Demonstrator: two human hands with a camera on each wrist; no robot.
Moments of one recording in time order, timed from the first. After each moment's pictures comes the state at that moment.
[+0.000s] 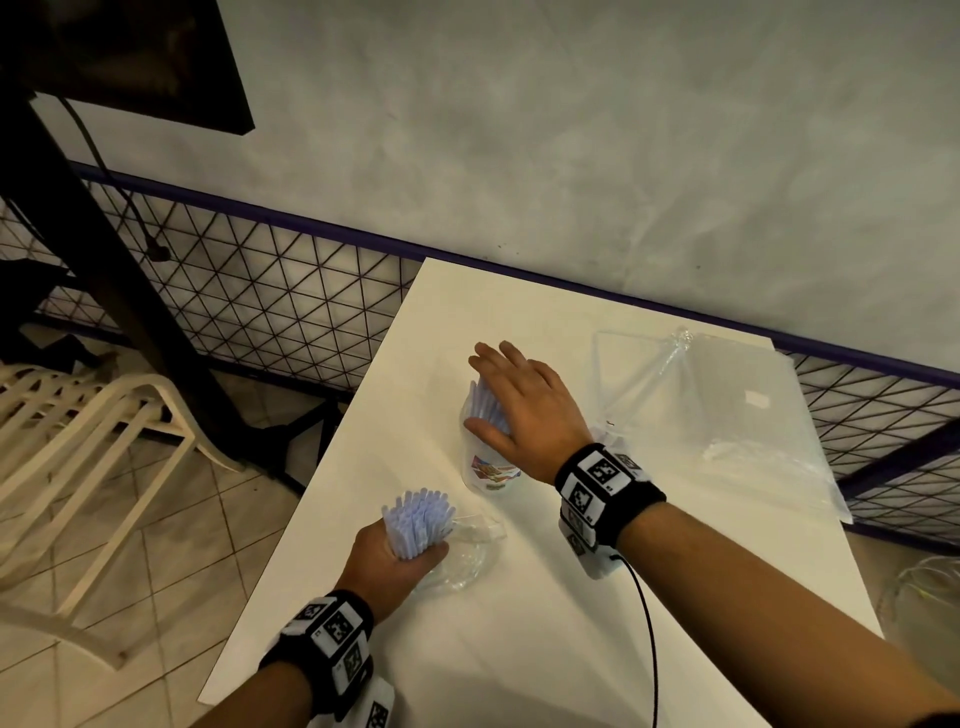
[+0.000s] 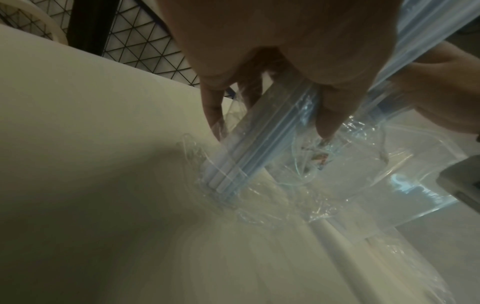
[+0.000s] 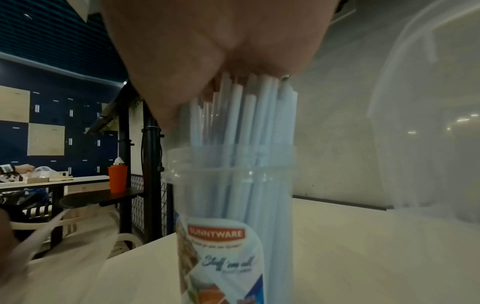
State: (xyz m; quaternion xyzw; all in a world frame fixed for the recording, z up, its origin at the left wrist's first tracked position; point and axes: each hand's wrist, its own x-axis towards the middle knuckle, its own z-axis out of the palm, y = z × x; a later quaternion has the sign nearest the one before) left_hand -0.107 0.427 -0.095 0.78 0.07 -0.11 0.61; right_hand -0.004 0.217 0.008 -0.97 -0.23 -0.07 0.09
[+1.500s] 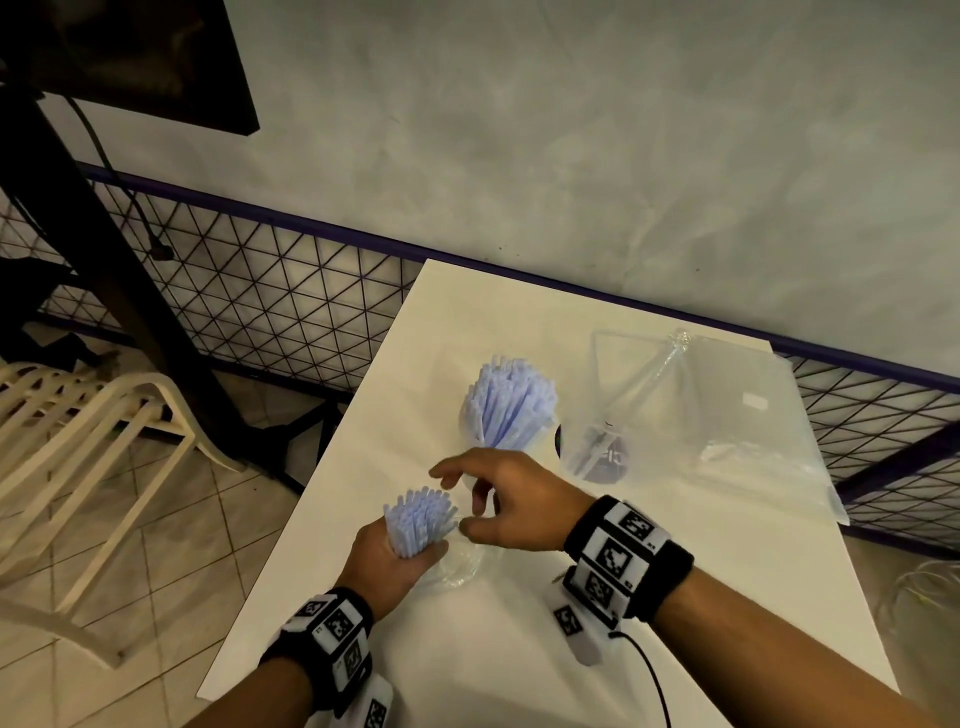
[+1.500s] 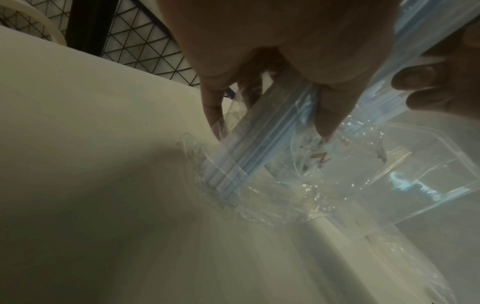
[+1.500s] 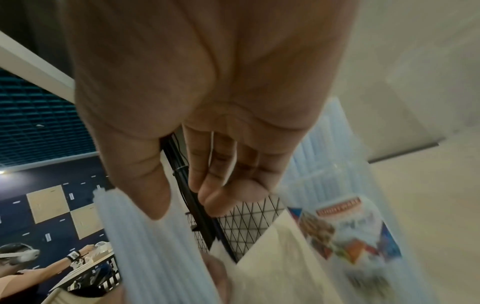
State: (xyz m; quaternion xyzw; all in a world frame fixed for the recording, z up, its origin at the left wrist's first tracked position) left_hand -0.109 0.424 -0.087 0.78 0.06 -0.13 0.61; right_hand -0.064 0.233 0.018 -0.88 -0.27 0.20 0.34
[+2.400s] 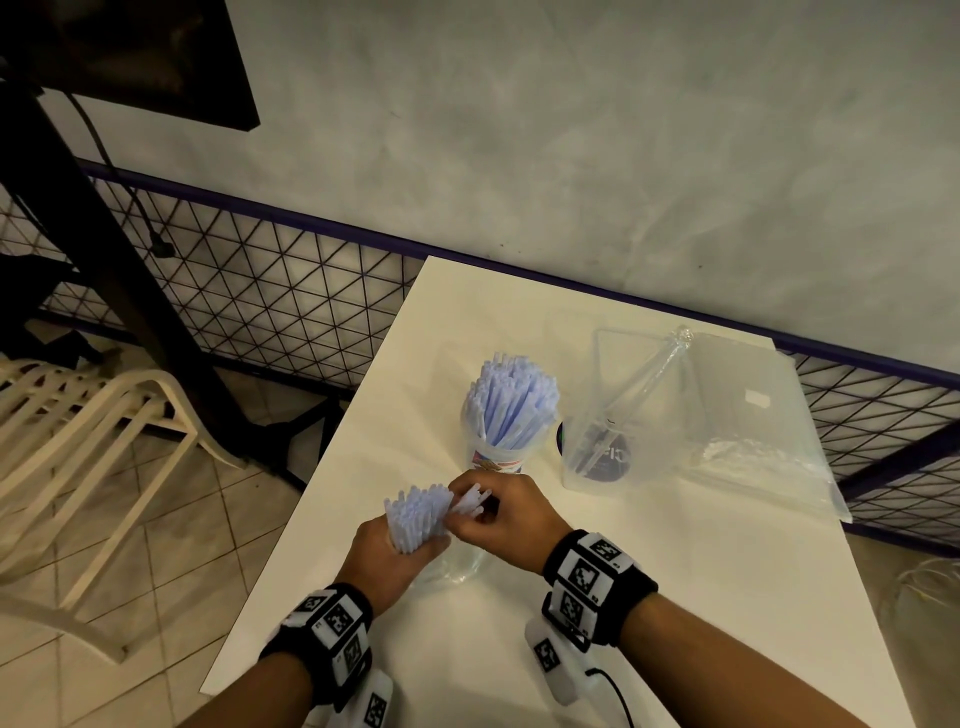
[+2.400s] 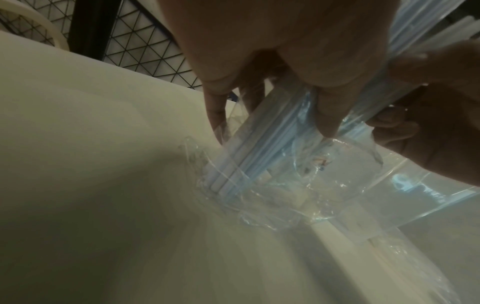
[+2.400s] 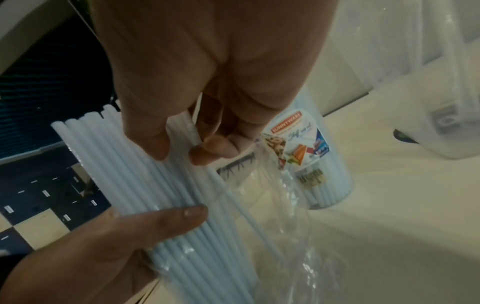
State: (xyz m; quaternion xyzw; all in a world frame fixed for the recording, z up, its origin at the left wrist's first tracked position) left_hand -0.105 0.424 -0.087 0.81 0.06 -0.14 0.57; right_hand -0.084 0.243 -0.031 -0.85 -0.16 0.09 0.49
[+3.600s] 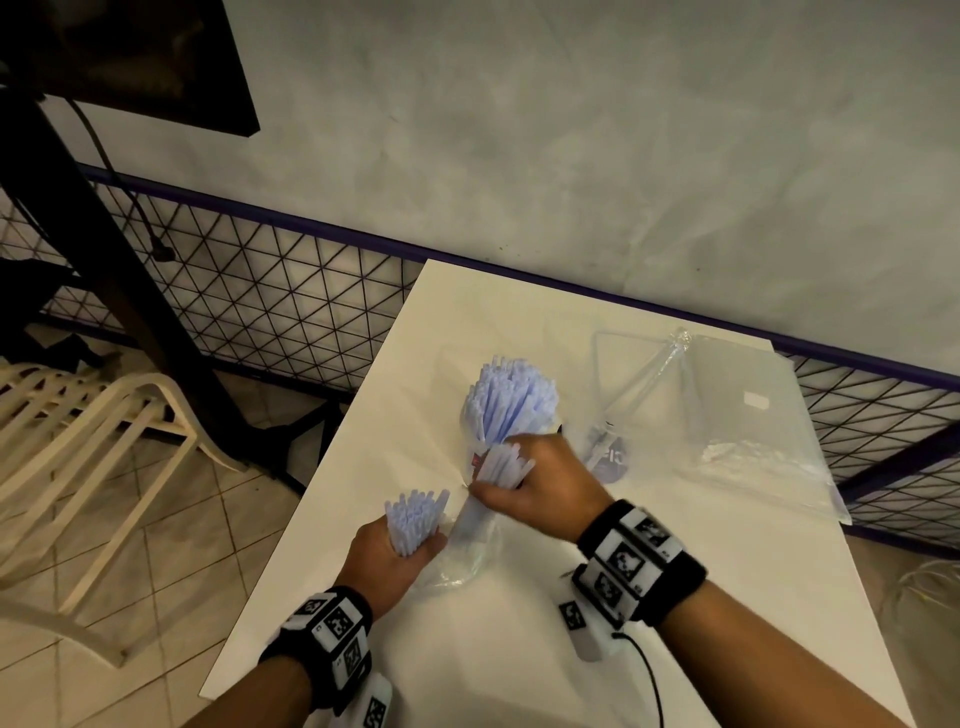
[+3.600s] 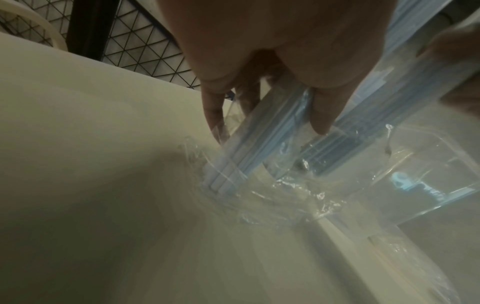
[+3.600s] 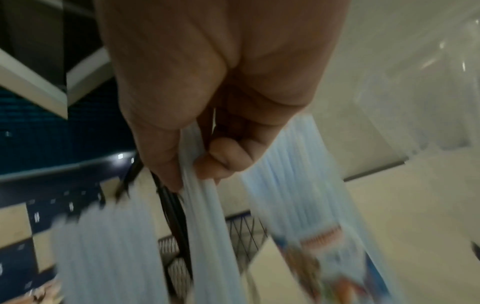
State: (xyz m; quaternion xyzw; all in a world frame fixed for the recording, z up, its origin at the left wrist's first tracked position) left_hand -0.105 0.427 -0.104 0.79 0.08 -0.11 0.59; right_hand -0.067 0.218 0.018 -0.91 -0.16 0.05 0.38
